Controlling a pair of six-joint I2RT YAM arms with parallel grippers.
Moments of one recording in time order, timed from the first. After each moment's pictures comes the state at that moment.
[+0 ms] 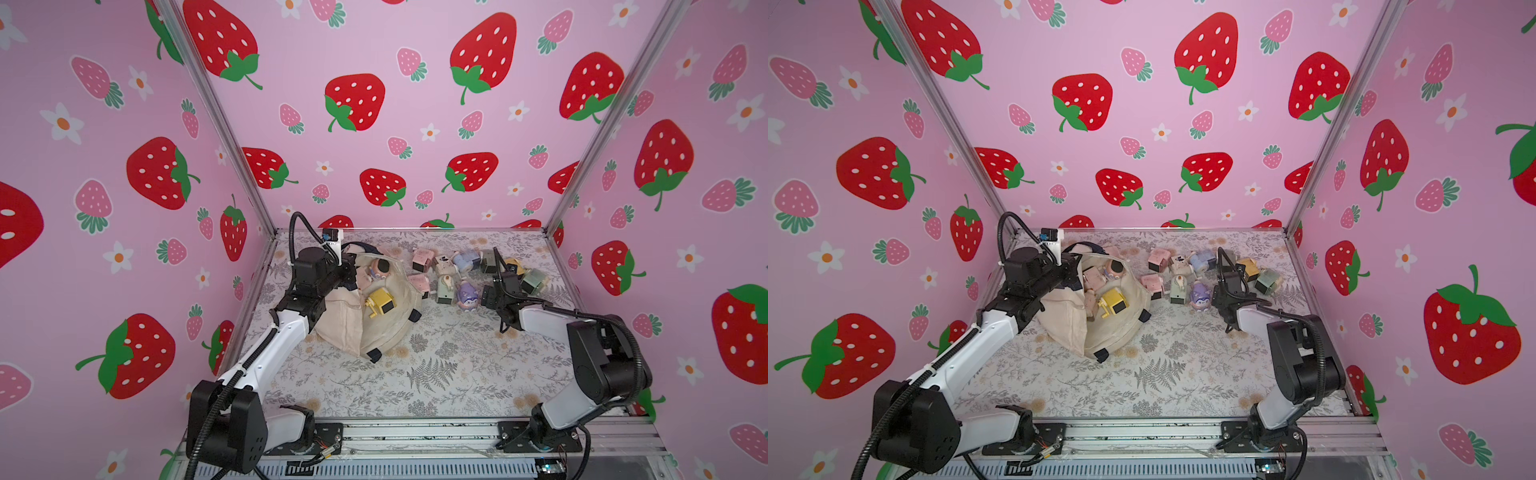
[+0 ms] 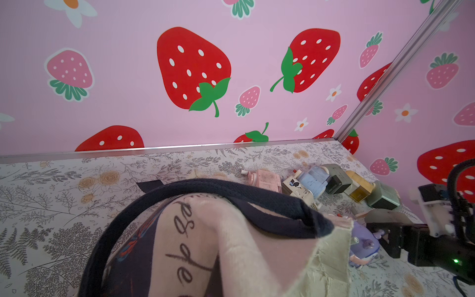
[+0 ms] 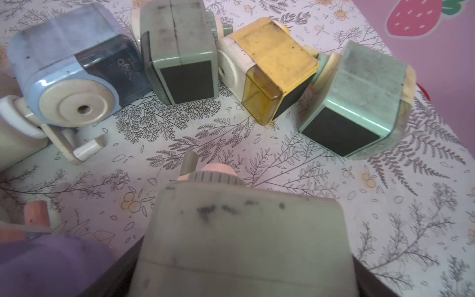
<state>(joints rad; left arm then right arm) -0.20 1.27 0.92 0.08 0.22 -0.15 0.33 1.63 0.78 0.06 0.40 0.33</state>
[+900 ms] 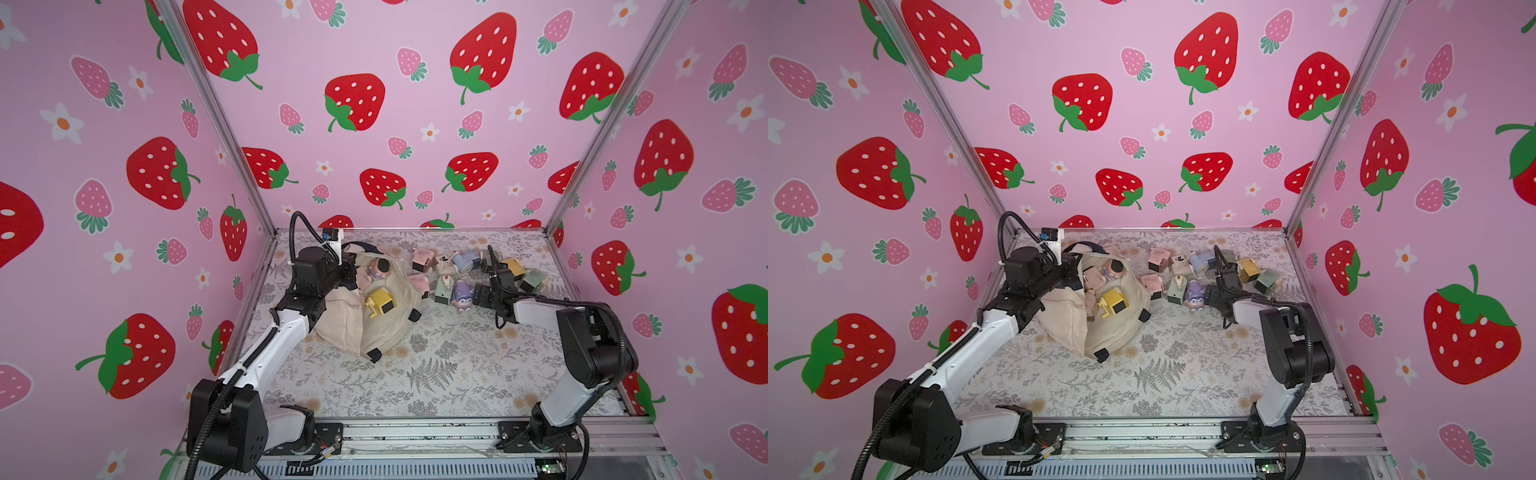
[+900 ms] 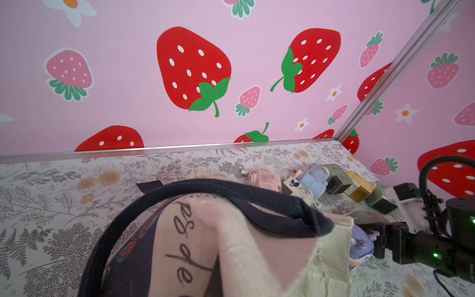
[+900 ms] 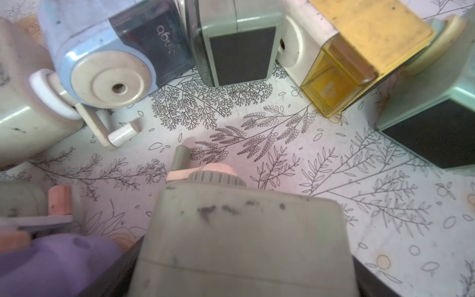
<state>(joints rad) -0.20 1.28 0.92 0.08 0.22 -0.15 0.33 1.72 0.83 0.06 0.24 0.33</state>
